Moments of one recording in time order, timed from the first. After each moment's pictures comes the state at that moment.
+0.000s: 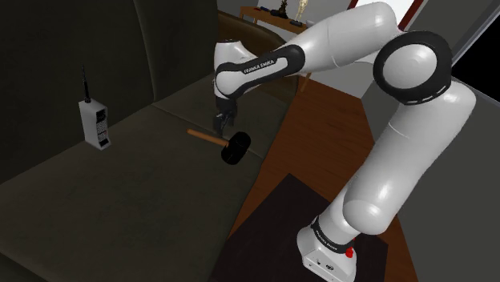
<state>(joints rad) -0.03 0.13 0.03 -2.12 -0.11 2.11 -0.18</state>
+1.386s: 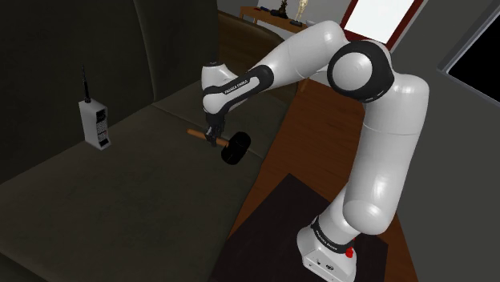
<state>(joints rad) -0.02 0.39 0.03 -2.00 -0.14 2.23 -0.18</state>
